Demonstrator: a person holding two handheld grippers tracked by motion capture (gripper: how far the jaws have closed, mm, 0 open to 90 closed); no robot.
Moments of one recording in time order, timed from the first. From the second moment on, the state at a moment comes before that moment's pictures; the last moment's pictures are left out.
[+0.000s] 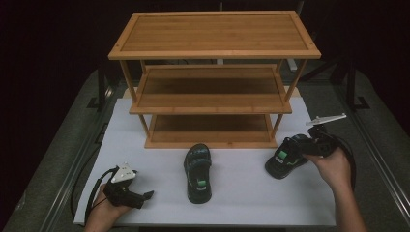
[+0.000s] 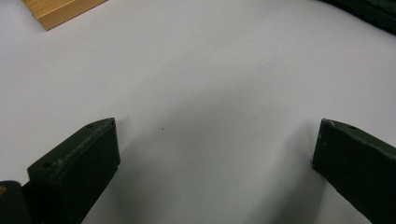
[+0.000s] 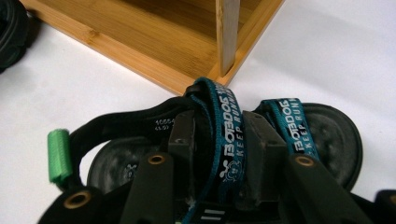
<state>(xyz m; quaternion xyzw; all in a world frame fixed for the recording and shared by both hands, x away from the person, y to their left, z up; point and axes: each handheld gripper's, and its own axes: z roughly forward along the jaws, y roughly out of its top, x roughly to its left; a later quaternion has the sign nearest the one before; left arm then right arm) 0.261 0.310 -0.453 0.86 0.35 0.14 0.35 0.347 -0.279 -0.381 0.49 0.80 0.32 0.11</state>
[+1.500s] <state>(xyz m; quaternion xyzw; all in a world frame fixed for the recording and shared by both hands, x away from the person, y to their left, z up) 0.261 0.309 -0.453 0.86 0.35 0.14 0.35 0.321 -0.212 -0.342 0.31 0.87 0.38 0.06</state>
